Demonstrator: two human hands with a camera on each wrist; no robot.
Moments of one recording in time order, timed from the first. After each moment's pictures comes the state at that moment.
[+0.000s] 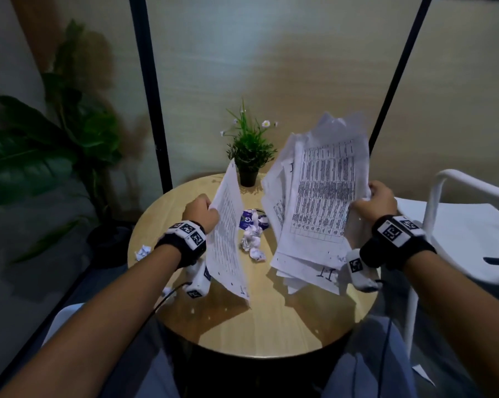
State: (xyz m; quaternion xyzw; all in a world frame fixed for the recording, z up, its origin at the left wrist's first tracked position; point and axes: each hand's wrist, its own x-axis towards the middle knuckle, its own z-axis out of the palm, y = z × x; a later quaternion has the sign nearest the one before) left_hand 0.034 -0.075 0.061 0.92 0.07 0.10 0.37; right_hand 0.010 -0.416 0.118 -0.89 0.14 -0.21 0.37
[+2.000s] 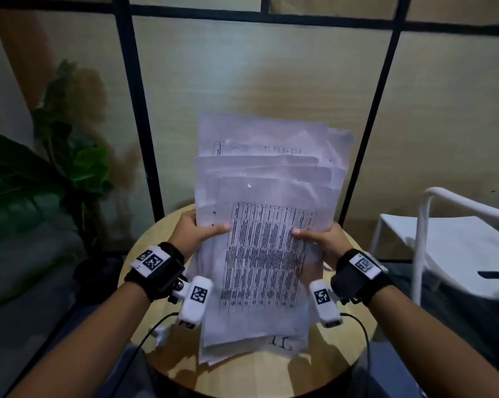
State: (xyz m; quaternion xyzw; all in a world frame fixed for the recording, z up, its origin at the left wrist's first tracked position) left_hand 0.008 -0.076 0.112 0.69 -0.11 0.05 0.71; right_hand 0.012 -0.354 0.094 -0.62 -0.05 -0.01 0.79
